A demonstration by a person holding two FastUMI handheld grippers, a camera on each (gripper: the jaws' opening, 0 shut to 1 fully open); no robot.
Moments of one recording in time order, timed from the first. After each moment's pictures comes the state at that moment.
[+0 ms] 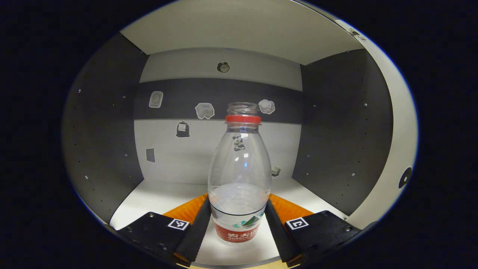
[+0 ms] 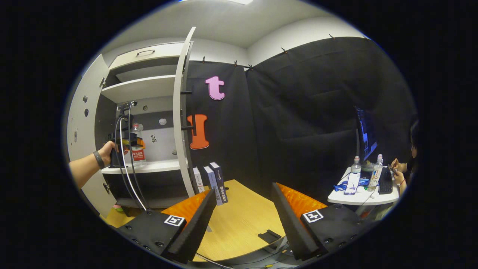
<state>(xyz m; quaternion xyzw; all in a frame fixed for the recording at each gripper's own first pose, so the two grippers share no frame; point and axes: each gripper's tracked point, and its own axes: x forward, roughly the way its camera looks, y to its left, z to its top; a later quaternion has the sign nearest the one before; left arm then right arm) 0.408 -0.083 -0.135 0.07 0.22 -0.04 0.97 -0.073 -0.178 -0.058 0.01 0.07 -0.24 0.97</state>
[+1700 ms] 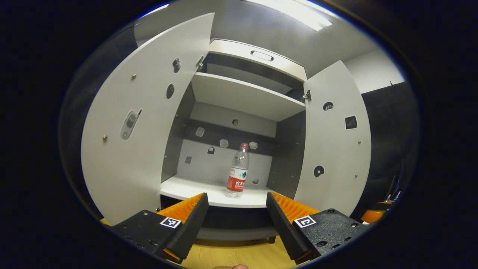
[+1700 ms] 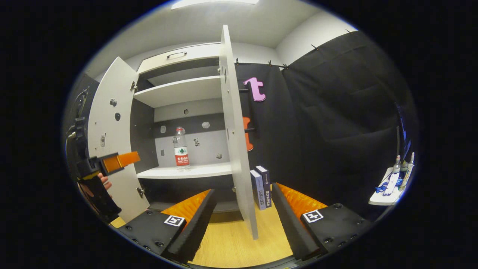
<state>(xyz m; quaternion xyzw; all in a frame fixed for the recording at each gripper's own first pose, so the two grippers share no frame) 0.102 -0.051 -0.041 -0.01 0.06 -0.04 1.00 -0.008 -0.085 -0.063 0.03 0.06 -0.08 0.99</state>
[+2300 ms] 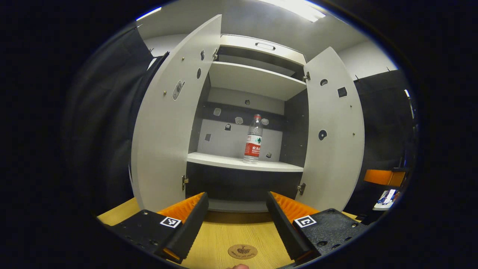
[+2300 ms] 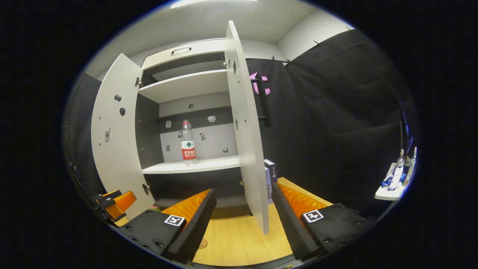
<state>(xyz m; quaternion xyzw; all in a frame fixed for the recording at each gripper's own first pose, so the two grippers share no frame) 0.008 -0.020 -0.099 0.03 0.10 0.00 0.99 -0.005 -0.078 -0.068 0.03 0.06 -0.08 0.99</state>
